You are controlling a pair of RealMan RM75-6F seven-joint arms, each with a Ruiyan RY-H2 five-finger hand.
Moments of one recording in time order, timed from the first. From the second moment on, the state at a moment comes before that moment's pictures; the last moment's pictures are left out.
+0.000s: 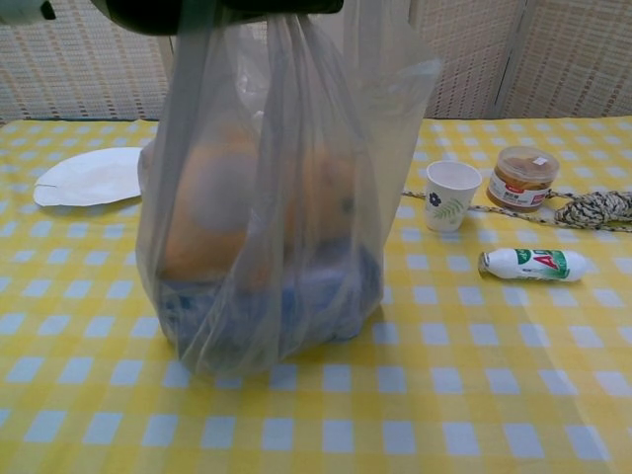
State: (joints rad) left arm -1.09 -1.12 -0.05 -2.04 1.46 1.09 -1.34; right arm 0.06 -1.05 -0.07 -1.62 -1.68 1.46 0.03
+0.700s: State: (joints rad) left arm -0.92 -1.11 -0.25 -2.19 1.23 1.06 -1.07; right arm 0.06 -1.04 -0.07 -1.62 -1.69 1.48 0.04
